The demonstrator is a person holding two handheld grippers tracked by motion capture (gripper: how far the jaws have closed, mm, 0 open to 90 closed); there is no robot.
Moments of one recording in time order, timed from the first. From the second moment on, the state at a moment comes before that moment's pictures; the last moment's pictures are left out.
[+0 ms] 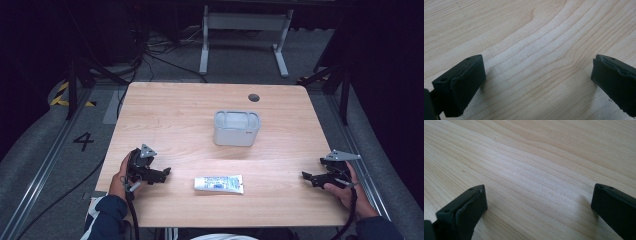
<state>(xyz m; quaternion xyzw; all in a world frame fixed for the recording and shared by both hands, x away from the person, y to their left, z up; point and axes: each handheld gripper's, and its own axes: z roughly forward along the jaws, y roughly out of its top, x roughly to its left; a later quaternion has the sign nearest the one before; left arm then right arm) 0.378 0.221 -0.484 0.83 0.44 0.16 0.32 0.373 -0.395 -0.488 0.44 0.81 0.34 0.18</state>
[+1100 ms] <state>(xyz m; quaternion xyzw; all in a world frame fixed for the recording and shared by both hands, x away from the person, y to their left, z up) 0.371 0.188 -0.428 0.92 0.25 0.12 0.27 0.374 -0.394 -0.488 0.44 0.81 0.34 0.18</state>
